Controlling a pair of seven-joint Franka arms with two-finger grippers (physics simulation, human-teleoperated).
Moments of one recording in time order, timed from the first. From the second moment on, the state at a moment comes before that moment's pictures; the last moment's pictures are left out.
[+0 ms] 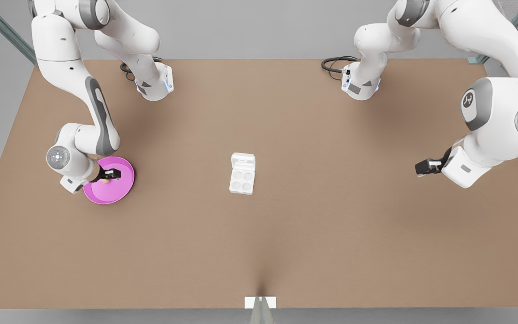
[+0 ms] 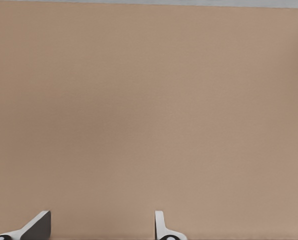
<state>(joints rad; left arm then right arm) 0.02 0.30 -0.08 -1.25 0.05 1.47 -0.09 -0.14 0.30 -0.03 -2.19 -0.13 2.37 -0.24</state>
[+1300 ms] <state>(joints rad) 0.01 0.31 -0.08 -1.26 0.05 1.45 -0.10 -0.22 0.41 -0.03 -2.25 -0.13 2.49 -0.41</state>
